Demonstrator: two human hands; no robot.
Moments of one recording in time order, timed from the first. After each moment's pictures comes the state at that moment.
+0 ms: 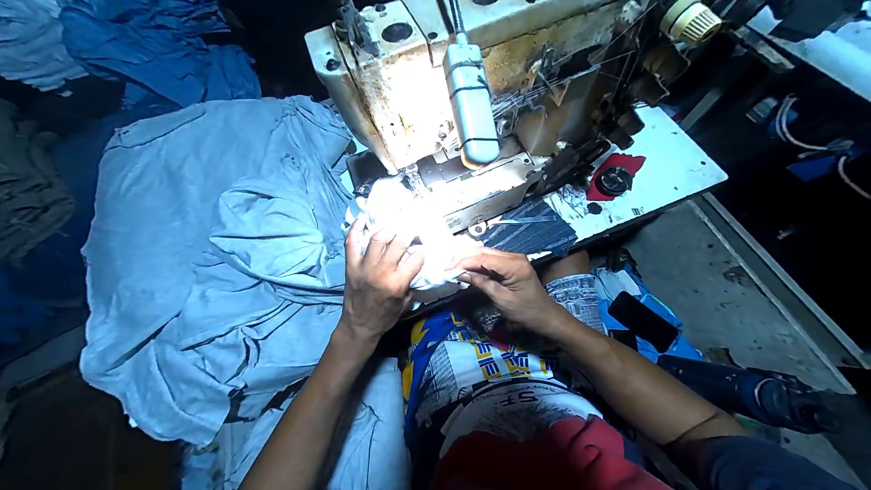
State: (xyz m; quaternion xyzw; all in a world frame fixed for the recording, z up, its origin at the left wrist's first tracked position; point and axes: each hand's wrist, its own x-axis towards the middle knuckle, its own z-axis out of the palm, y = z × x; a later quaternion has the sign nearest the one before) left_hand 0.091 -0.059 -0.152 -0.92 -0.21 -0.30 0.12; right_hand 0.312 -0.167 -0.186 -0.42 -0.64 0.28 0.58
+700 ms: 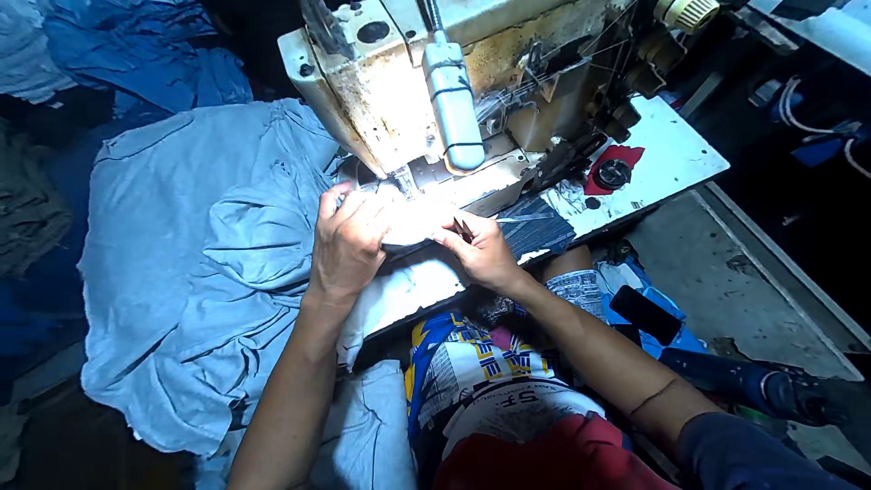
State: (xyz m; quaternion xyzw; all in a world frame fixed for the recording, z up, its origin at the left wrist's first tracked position) left_hand 0.098 -0.006 -0.111 -0.94 -0.18 -0.27 0.12; right_hand 0.301 -0.113 -0.171 -0.47 -0.55 0.30 0.61
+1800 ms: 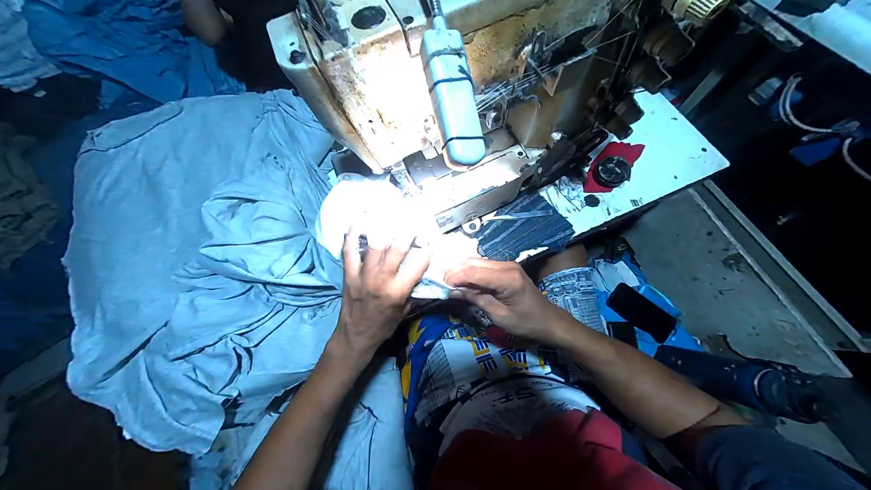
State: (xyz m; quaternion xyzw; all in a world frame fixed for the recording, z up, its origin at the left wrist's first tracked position) left_hand 0.094 -0.068 -0.154 -0.94 -0.22 -0.25 0.10; right_hand 0.313 -0.177 -0.181 -0.41 -0.69 0.28 0.53
